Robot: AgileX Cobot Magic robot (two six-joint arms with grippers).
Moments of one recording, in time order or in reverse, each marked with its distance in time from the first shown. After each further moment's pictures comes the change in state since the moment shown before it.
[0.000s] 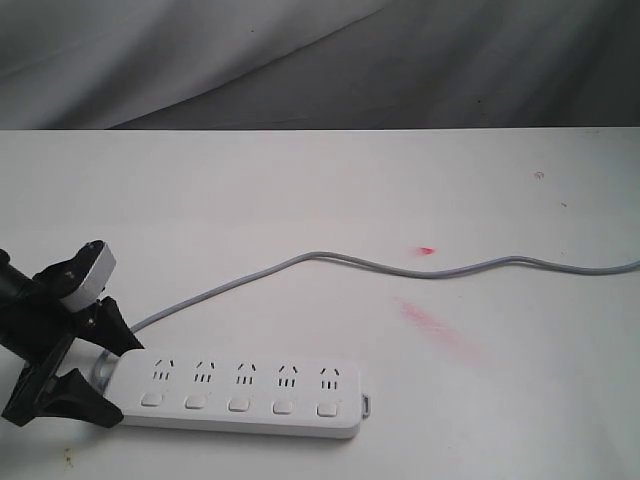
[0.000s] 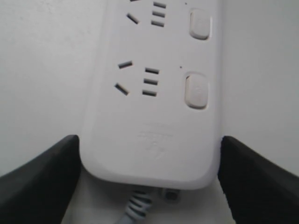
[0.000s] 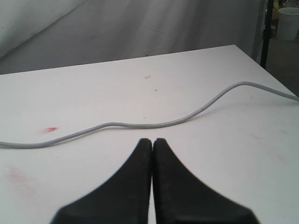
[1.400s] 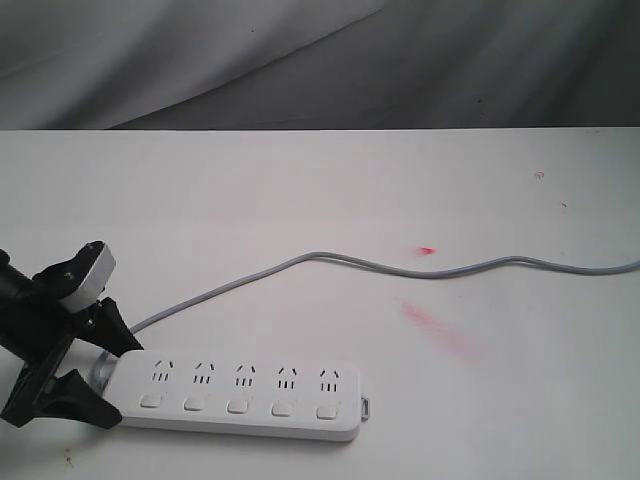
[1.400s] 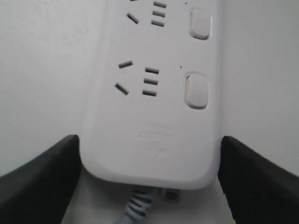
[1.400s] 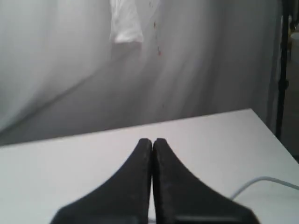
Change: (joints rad) left arm 0.000 0.000 0.000 0.007 -0.001 0.000; right arm 0.000 0.577 -0.567 0.166 -0.063 -0.108
